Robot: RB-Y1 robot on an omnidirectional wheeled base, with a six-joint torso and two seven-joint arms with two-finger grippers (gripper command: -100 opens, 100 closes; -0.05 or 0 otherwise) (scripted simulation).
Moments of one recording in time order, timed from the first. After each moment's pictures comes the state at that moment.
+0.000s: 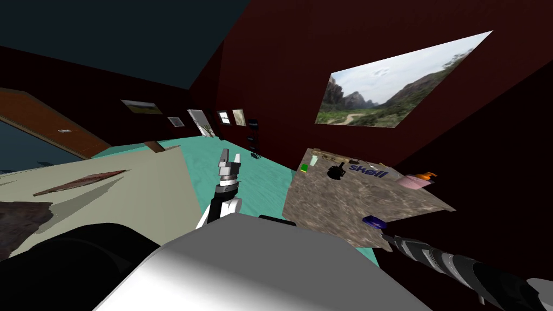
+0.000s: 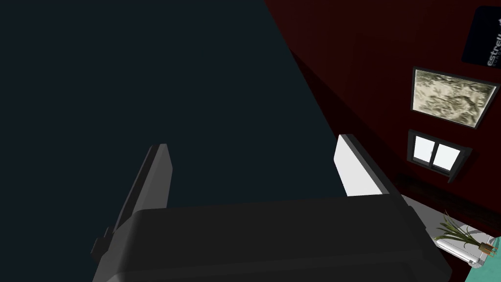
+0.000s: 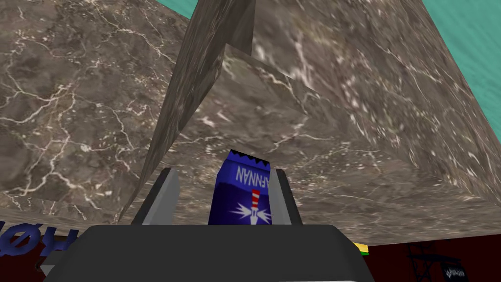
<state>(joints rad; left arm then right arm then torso) 0.50 -0.04 0.03 -2.30 -0.01 -0.56 -0.02 0.92 -1.59 0.02 -1.47 0.46 -0.36 -0.23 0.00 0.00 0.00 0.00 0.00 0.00</state>
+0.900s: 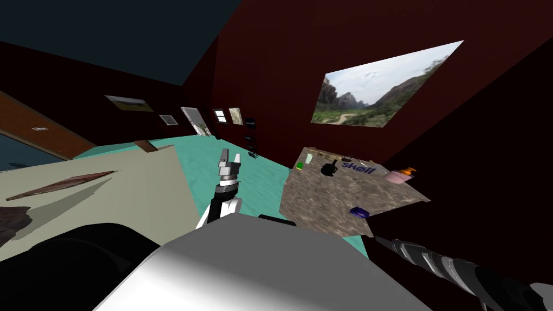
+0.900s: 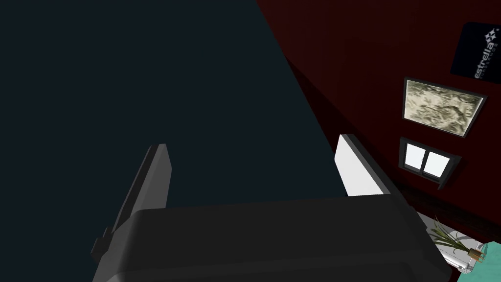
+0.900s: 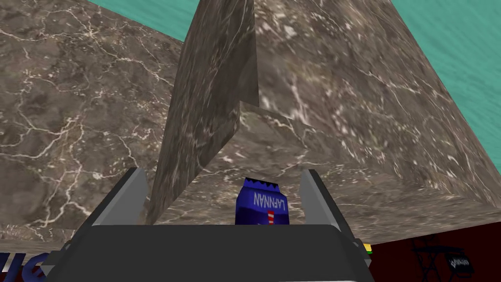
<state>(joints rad) 0.50 -0.04 0.03 -2.30 -0.01 -0.56 -0.02 0.94 -1.58 0.02 -1.48 0.47 -0.43 -0.27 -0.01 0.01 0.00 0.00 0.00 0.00</state>
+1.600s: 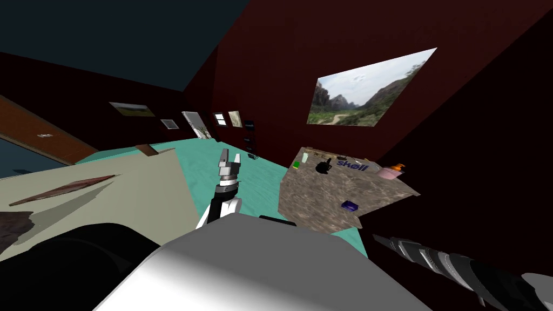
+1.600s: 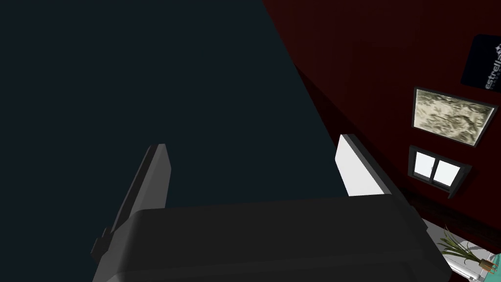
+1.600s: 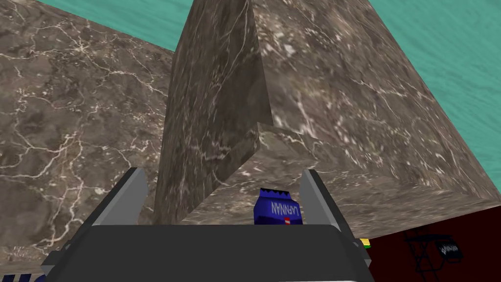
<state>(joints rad) 0.50 -0.04 0.03 -2.30 -0.01 -0.56 -0.02 0.97 -1.63 -0.01 -1.50 0.47 -0.47 -0.33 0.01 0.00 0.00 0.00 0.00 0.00</state>
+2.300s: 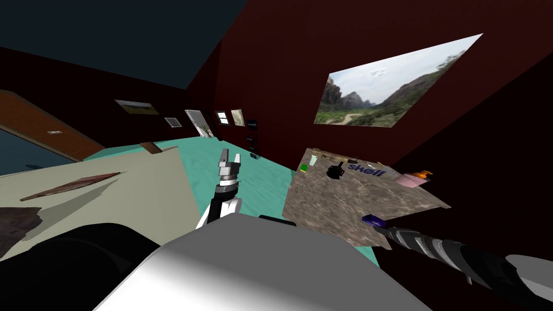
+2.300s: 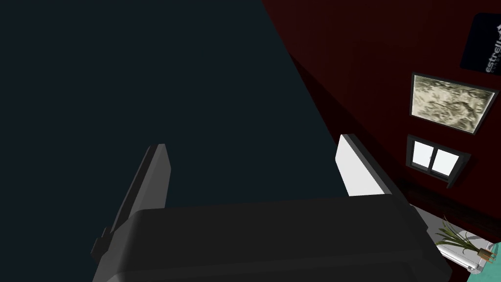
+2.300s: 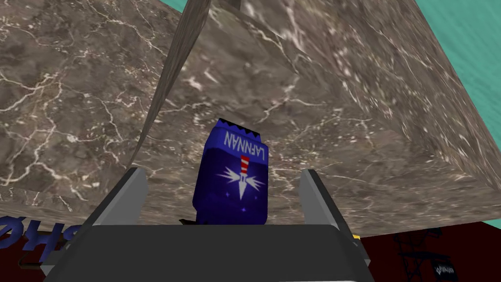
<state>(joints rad) 0.50 -0.04 0.03 -2.30 -0.01 -0.56 -0.02 0.95 -1.69 -0.02 -1.50 0.45 -0.38 -0.29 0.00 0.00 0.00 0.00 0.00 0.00</state>
